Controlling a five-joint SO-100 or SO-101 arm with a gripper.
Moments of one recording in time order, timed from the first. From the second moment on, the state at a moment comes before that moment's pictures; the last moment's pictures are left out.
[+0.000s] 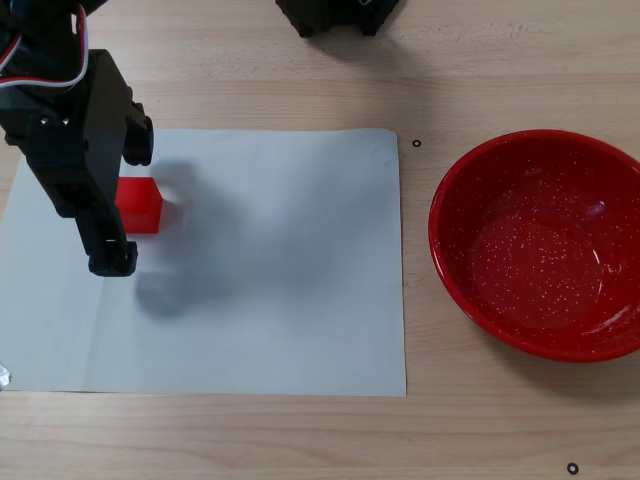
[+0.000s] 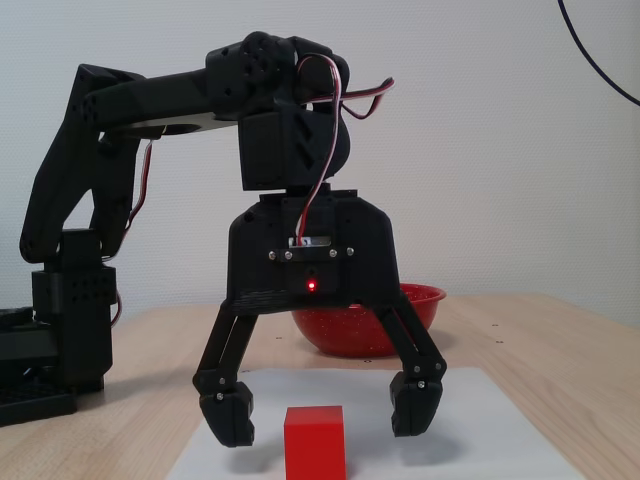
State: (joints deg) arm -31.0 64.0 54.8 87.9 26.5
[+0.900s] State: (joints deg) arm -31.2 62.5 54.0 87.9 26.5
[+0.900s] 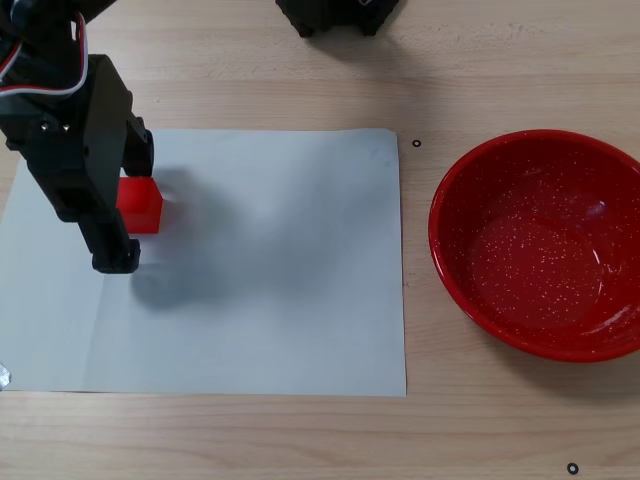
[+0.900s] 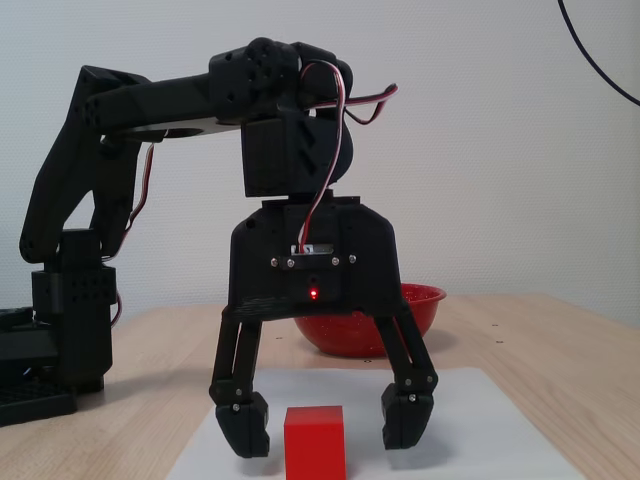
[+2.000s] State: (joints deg) arm -25.0 65.7 44.4 102.6 17.3
